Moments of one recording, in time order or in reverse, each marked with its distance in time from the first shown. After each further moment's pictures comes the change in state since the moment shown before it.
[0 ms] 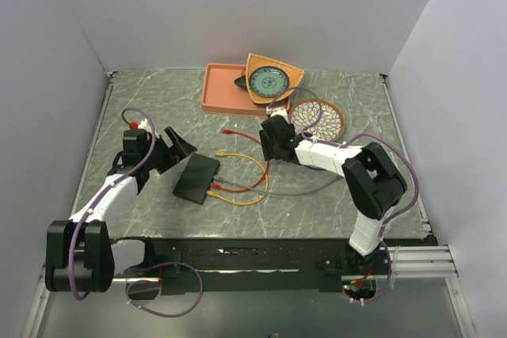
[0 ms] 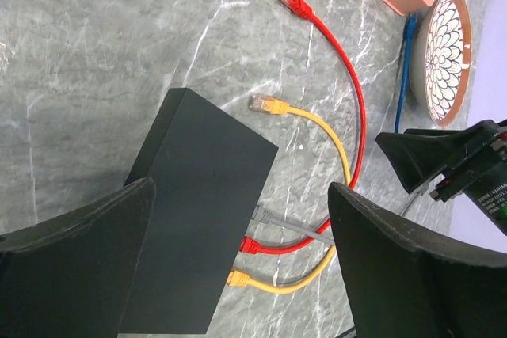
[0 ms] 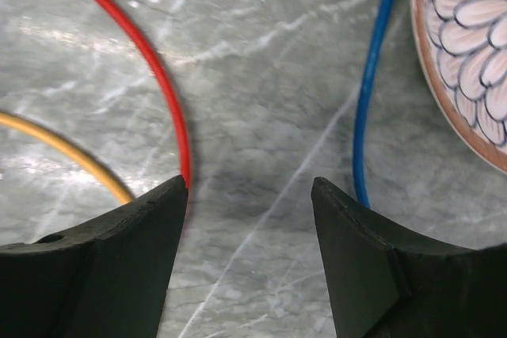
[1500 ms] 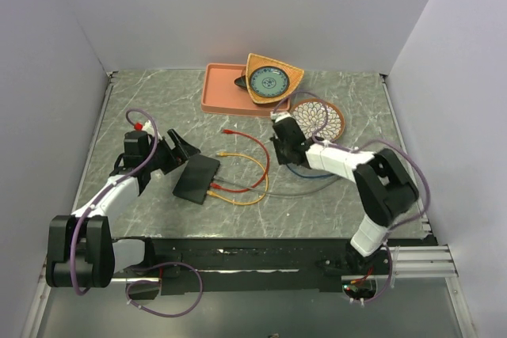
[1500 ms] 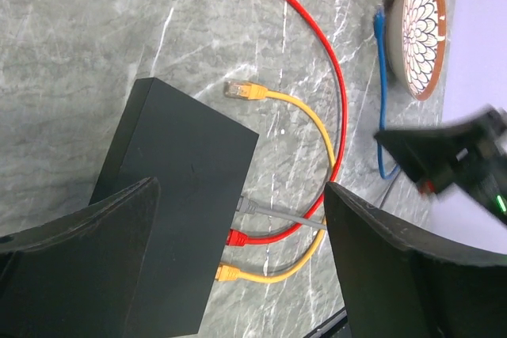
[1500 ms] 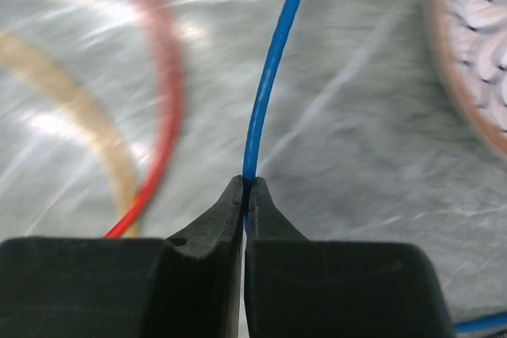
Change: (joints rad) left arm 0.000 0.027 -0.036 0.082 0.098 -0.003; right arm -0.064 -0.065 -0.096 0.017 -0.139 -0.094
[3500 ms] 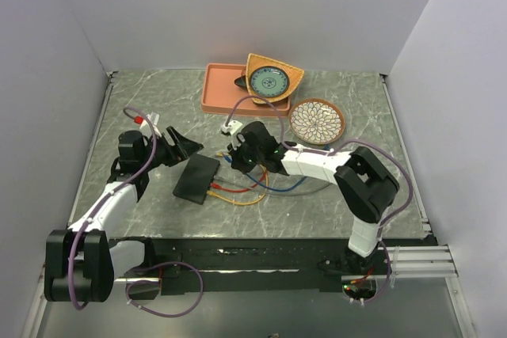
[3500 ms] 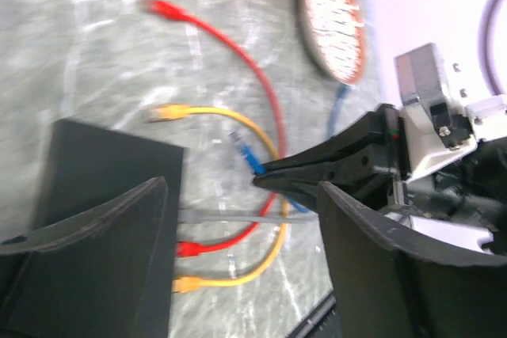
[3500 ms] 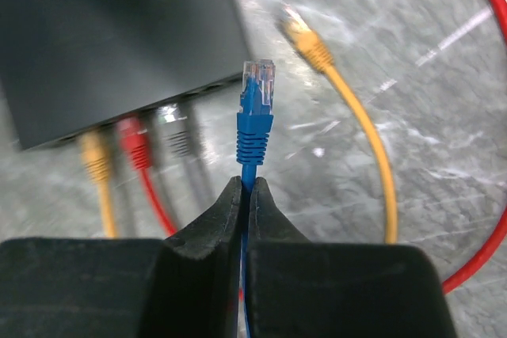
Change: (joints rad) left arm 0.000 -0.080 -0.027 0.134 0.129 0.000; right arm 0.229 0.107 0.135 0.161 -0.386 -0.182
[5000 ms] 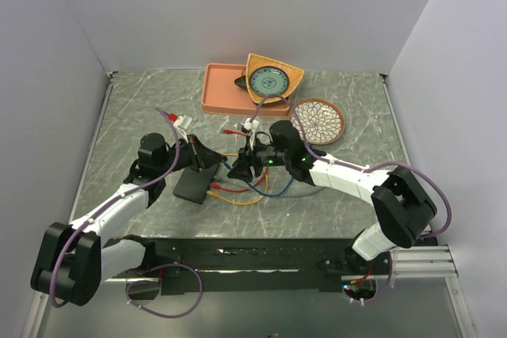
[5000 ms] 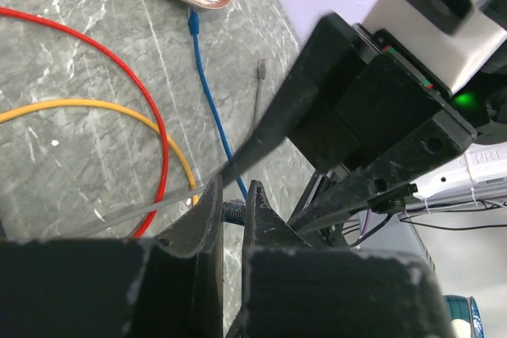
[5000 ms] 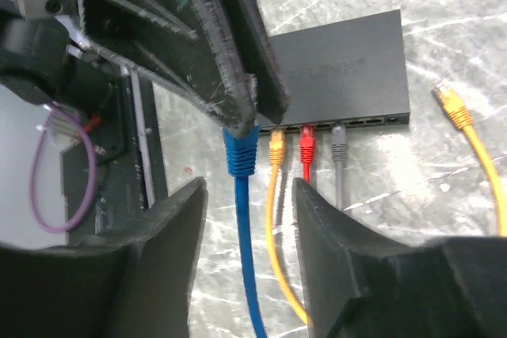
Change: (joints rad) left arm -0.277 0.000 -0.023 0.250 0.152 -0.025; right arm -0.072 -0.306 -0.246 0.252 -0.464 0.126
